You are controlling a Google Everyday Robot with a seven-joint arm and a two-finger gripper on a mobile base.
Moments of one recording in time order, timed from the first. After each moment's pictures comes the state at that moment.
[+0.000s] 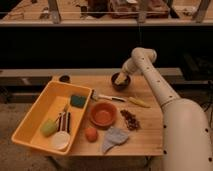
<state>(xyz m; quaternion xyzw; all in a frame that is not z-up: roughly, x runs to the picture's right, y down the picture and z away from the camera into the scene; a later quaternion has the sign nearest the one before) 0.126 -0.100 0.948 -0.17 -0.14 0.28 0.93</state>
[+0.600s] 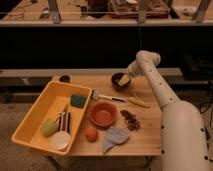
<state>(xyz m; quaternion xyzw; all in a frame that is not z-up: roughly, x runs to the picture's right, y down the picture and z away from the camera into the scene) 0.149 -0.083 0.969 -0.18 -0.13 0.34 0.92</state>
